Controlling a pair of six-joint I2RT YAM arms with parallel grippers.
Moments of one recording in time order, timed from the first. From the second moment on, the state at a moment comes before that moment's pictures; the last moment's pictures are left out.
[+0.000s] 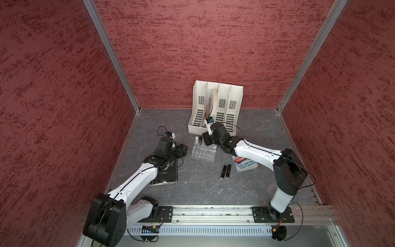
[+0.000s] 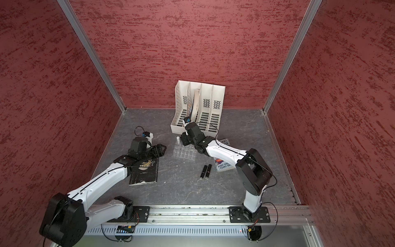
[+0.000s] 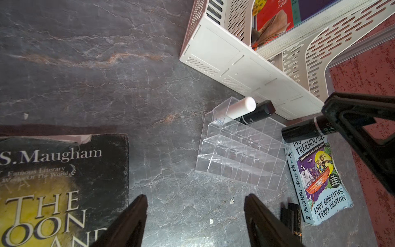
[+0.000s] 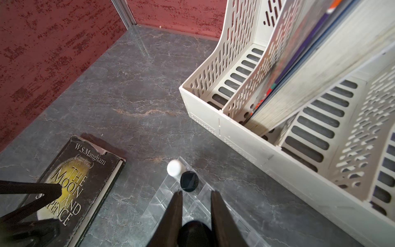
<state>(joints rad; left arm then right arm) -0.32 1.13 0.62 -0.21 0.12 -0.57 0.75 1.77 1.24 -0.03 0.11 0.27</state>
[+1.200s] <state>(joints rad) -0.40 1.28 0.61 -0.11 0.18 -0.60 0.75 1.91 1.18 0.22 0.16 0.22</state>
